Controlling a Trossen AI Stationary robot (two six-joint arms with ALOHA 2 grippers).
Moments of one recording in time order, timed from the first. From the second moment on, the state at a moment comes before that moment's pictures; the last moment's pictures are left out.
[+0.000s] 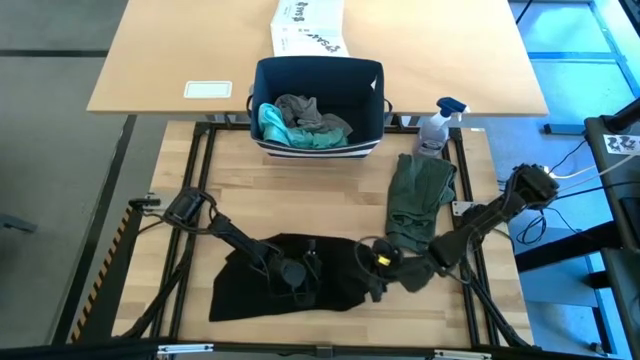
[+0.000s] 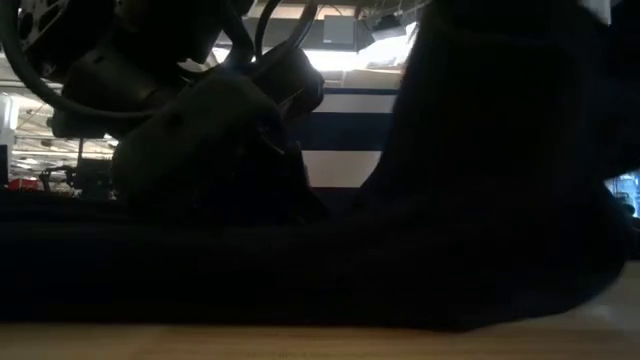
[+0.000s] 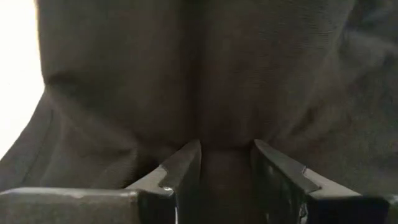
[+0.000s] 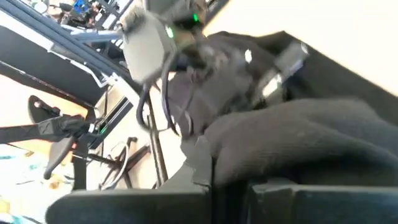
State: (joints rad) left arm -0.43 2.10 0.93 0.55 -0.37 -0.28; right arm 0.64 1.50 0.82 0.23 0.54 1.08
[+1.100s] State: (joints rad) left arm -0.68 1.88 0.73 0.24 -0.54 -0.52; right arm 0.46 1.81 1.12 0.44 0.41 1.02
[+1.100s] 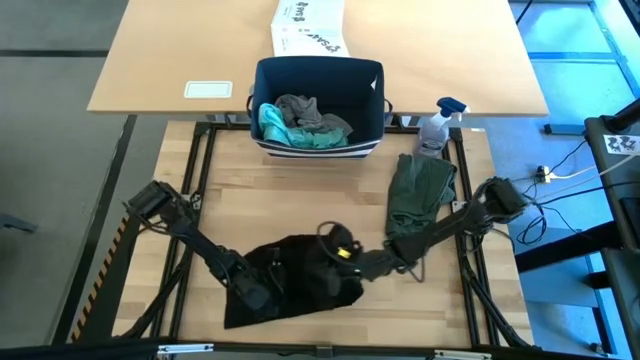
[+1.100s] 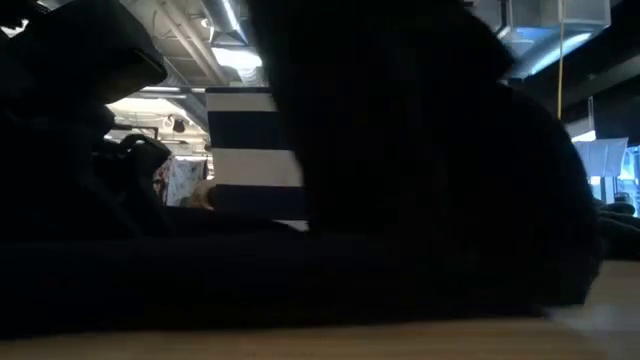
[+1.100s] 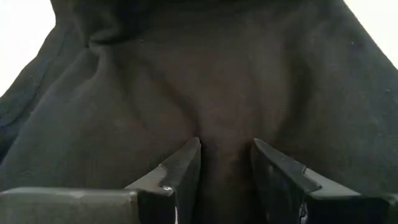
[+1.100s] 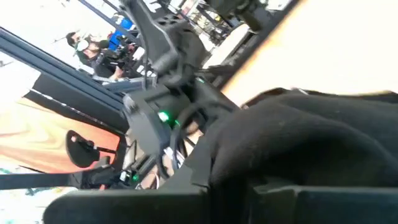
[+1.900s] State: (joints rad) left arm -1.01 1.63 0.65 -0.21 -0.56 -1.06; right arm 0.39 1.99 1.37 0.40 0.32 0.99
